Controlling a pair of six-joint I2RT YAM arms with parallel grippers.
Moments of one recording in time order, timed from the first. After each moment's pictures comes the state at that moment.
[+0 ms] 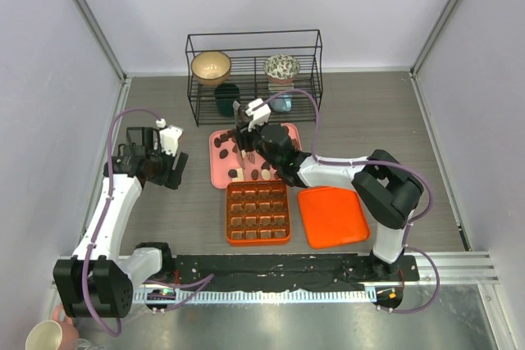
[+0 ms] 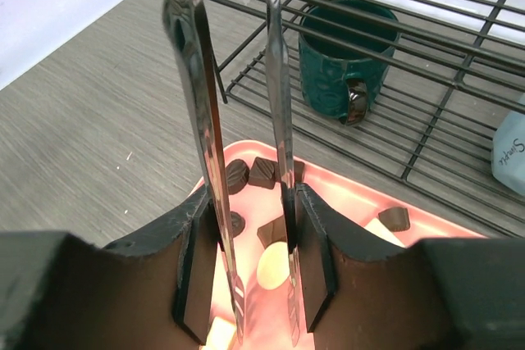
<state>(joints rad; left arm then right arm) 0.00 1.06 0.87 -0.81 0.13 0.34 0.88 1.82 1.06 0.65 0.24 0.12</state>
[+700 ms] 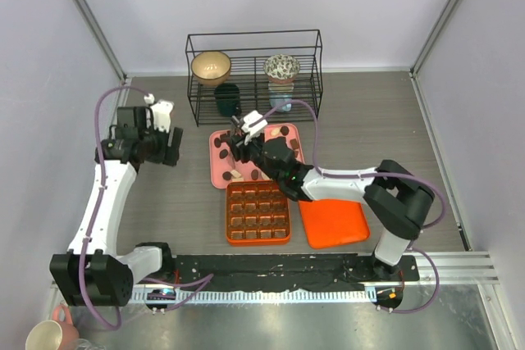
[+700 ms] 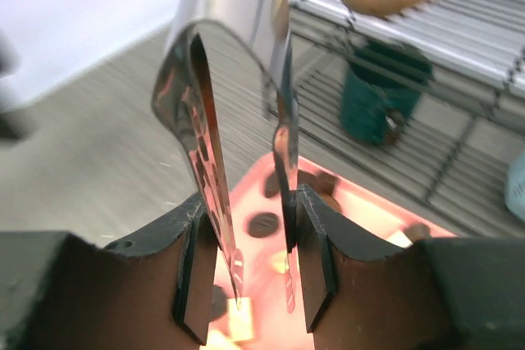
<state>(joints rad) 0.00 1.12 1.04 -0.81 0.12 0.25 0.96 1.75 0.97 0.77 0.26 0.03</state>
